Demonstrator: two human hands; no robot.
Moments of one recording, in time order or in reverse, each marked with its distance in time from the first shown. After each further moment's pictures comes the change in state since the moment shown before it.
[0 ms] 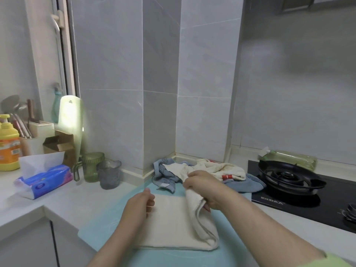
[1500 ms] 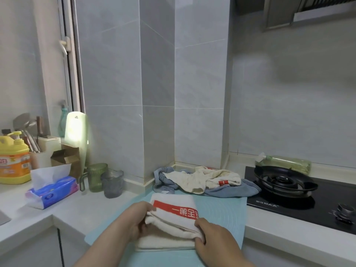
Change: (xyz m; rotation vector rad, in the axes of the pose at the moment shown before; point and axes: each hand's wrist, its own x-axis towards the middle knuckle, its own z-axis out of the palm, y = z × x) left_hand 0.002 0.014 -0.010 -0.025 -0.171 -0.405; right_hand -0.073 0.107 0.011 -0.775 0.229 -0.452
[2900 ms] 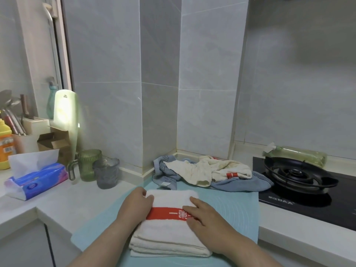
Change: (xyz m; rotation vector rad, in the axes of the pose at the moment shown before) left_hand 0.072 -0.008 -0.001 0.780 0.372 0.470; right_hand 0.065 0.016 0.026 0.193 -0.313 0.061
